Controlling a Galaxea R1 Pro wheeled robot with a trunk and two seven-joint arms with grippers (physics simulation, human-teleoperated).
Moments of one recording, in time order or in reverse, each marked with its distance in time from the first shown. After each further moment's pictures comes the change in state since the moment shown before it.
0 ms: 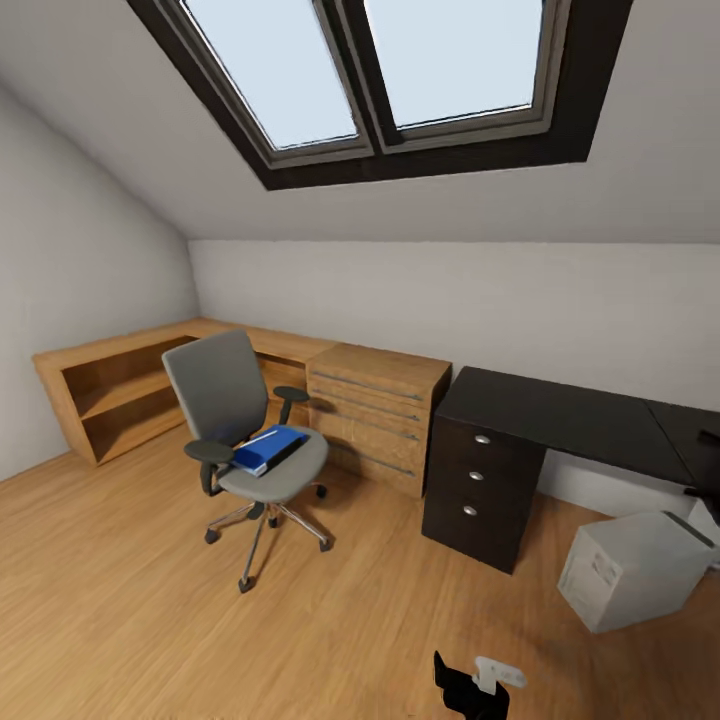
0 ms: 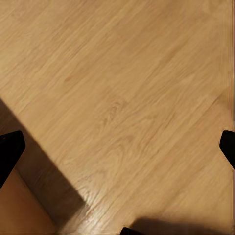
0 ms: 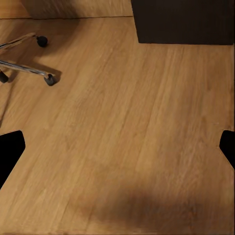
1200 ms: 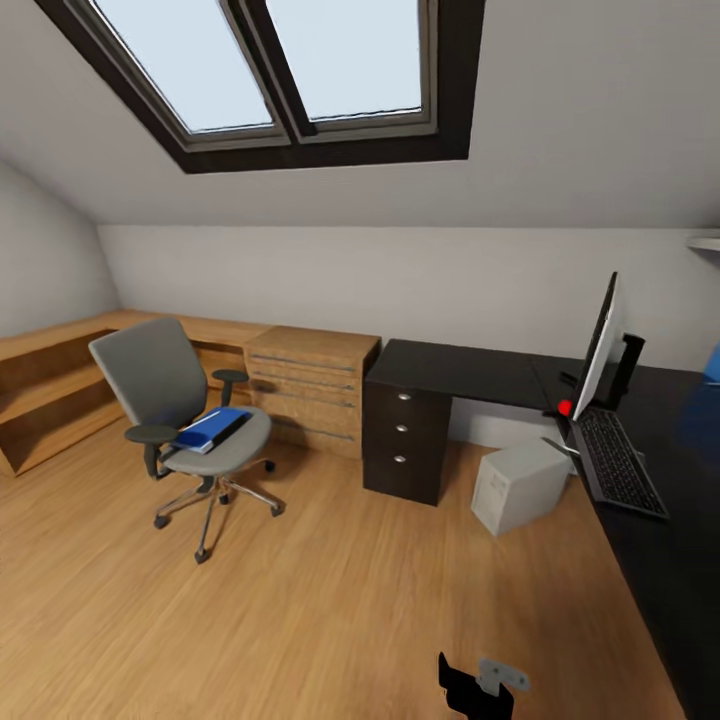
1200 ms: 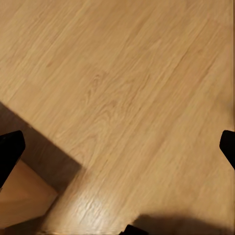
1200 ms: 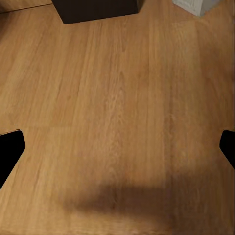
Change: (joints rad) left arm 0.000 0.006 0.015 0.009 0.004 -0.063 0.002; right arm 0.000 0.003 -0.001 0.000 -0.005 0.001 -0.052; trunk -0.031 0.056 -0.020
